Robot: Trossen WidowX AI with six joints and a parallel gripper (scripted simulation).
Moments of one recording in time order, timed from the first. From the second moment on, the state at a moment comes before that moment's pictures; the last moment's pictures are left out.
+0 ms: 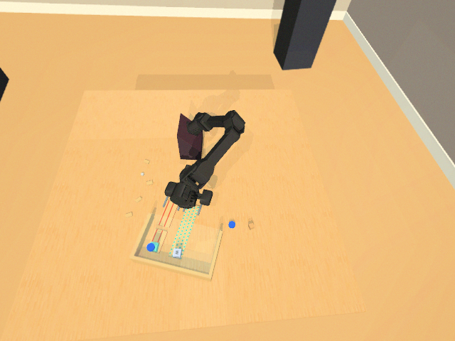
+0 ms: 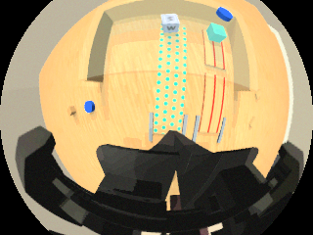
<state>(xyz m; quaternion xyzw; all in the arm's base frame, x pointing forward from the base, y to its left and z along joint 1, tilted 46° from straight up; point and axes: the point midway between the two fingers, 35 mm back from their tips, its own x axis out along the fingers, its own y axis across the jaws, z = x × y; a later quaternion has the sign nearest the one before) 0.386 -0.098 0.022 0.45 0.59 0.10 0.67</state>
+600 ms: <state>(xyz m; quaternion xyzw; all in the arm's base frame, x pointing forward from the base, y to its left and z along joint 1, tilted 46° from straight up) 0.392 -0.079 0.009 0.44 0.61 0.11 0.65</state>
